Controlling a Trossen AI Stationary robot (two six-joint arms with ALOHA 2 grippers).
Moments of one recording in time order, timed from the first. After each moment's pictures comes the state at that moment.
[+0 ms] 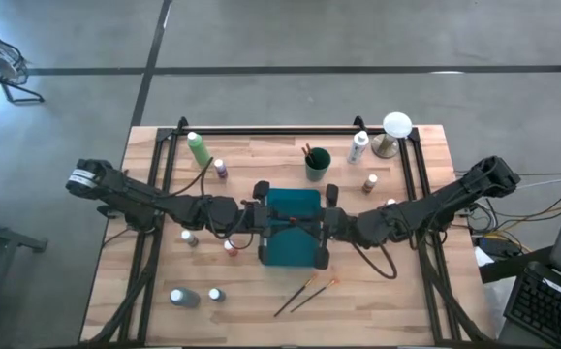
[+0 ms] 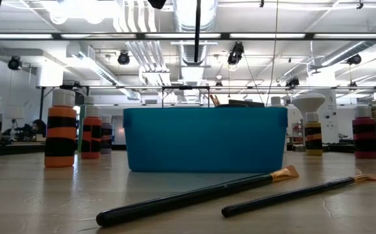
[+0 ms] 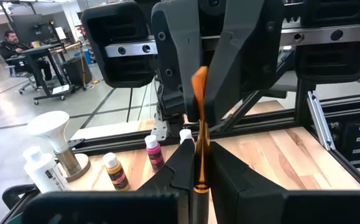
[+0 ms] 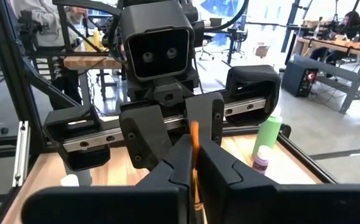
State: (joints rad) left arm -0.25 1.42 1.00 0.38 -0.28 0.13; right arm 0.40 1.44 1.08 0.23 0.60 0.08
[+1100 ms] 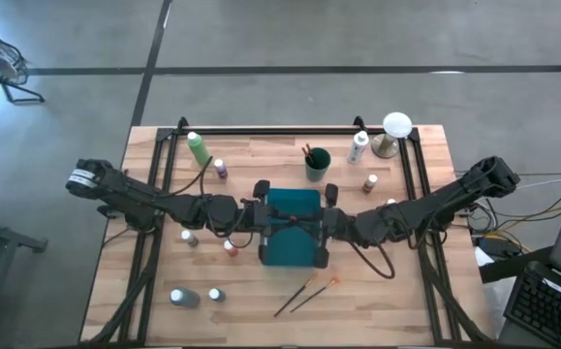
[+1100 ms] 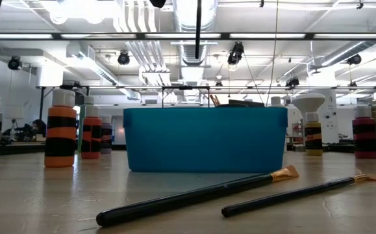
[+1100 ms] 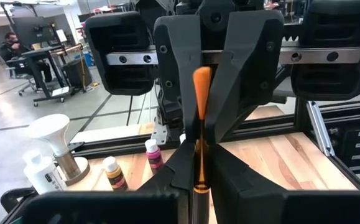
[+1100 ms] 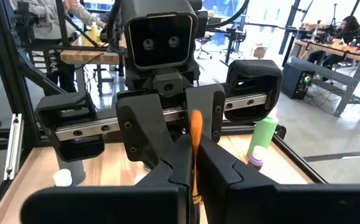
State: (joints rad) left arm -0.24 1.42 1.00 0.40 -0.27 0.13; right arm 0.39 1.44 1.08 0.22 0.60 0.05
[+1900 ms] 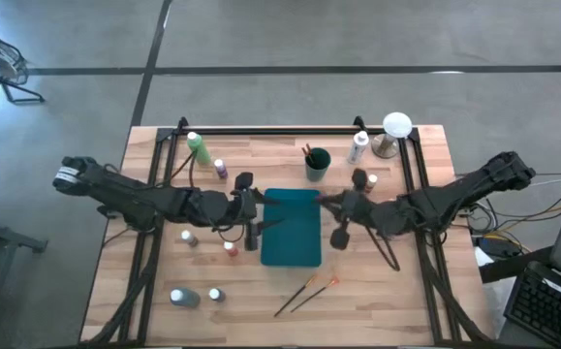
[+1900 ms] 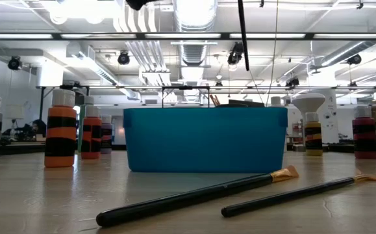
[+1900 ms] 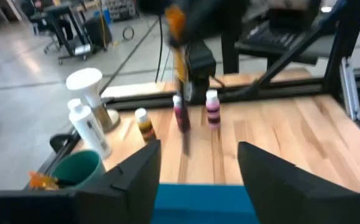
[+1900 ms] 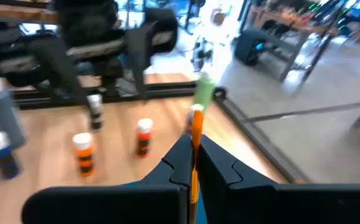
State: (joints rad) left arm -0.24 1.28 1.01 0.05 -0.39 0.05; right arm 0.38 1.24 1.07 -0.18 0.77 0.13
